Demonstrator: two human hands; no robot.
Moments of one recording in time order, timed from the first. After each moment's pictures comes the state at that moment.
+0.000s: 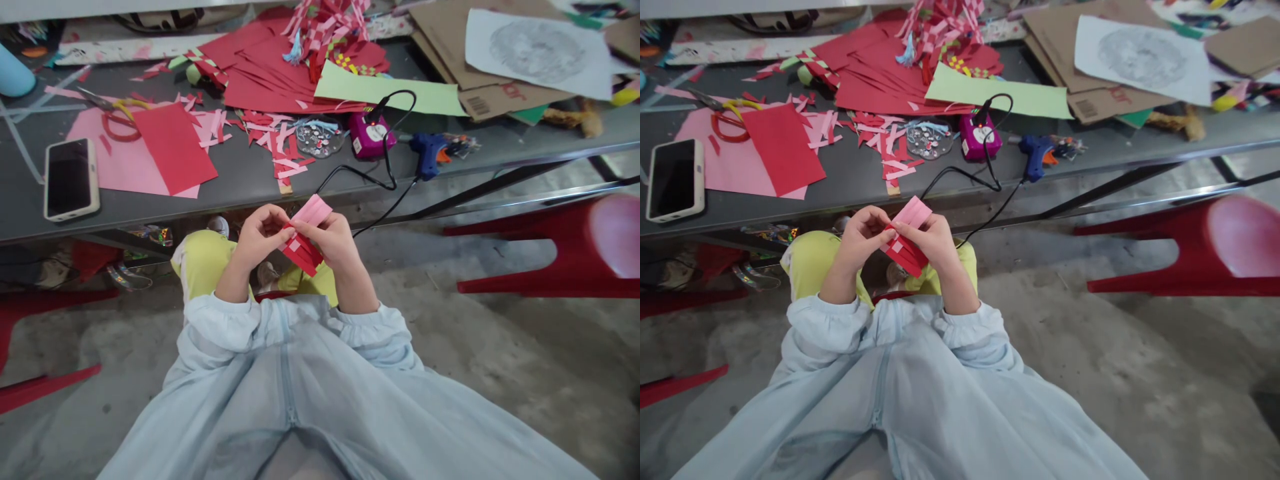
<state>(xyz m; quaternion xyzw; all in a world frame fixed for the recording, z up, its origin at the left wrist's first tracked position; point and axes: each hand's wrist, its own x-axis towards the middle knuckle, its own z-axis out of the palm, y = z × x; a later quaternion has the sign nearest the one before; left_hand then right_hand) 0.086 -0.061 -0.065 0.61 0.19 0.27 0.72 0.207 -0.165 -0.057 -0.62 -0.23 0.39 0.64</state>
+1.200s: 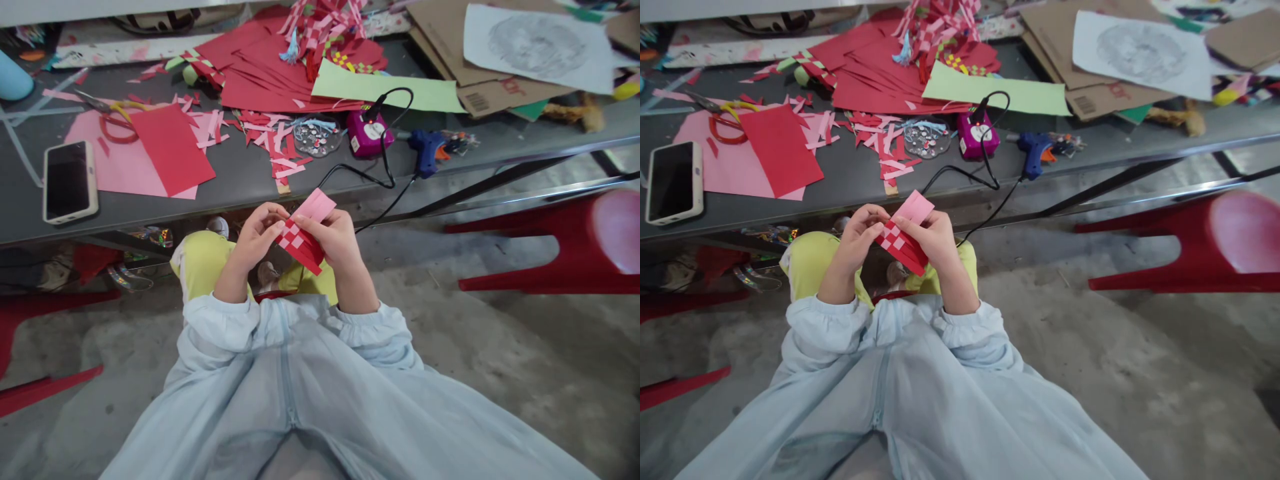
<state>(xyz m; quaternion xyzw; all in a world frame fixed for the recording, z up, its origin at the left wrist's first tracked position) 0.085 -0.056 -0.065 0.63 0.17 0.28 0.71 0.207 -0.165 -0.054 -0.62 -0.21 0.35 0.67</state>
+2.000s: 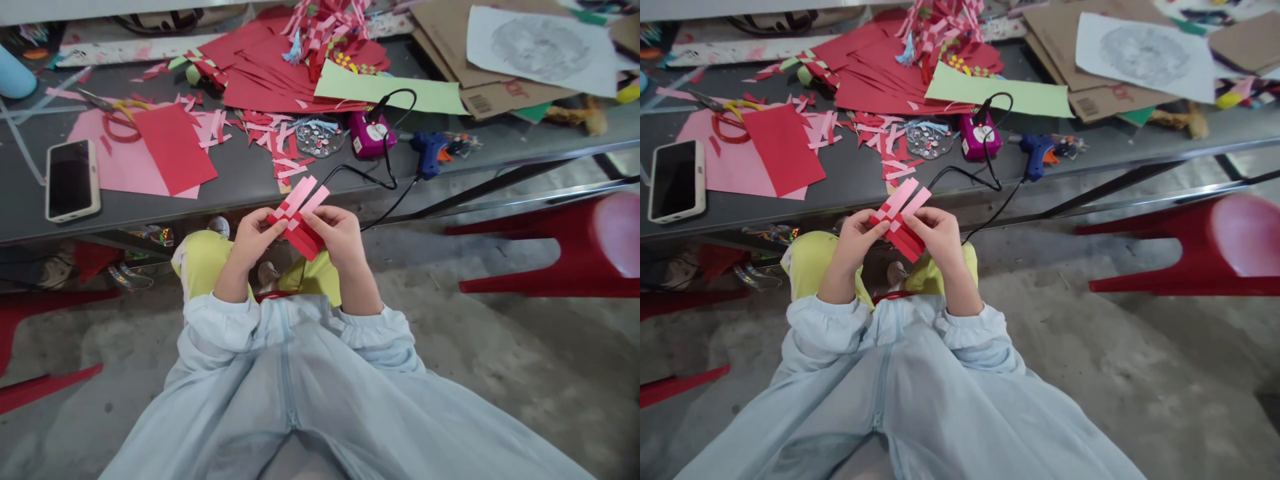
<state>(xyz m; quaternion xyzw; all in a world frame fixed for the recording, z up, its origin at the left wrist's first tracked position) 0.087 -0.055 -0.071 0.59 0.23 0.27 0.72 0.211 -0.164 -0.055 -0.61 -0.21 0.33 0.69</state>
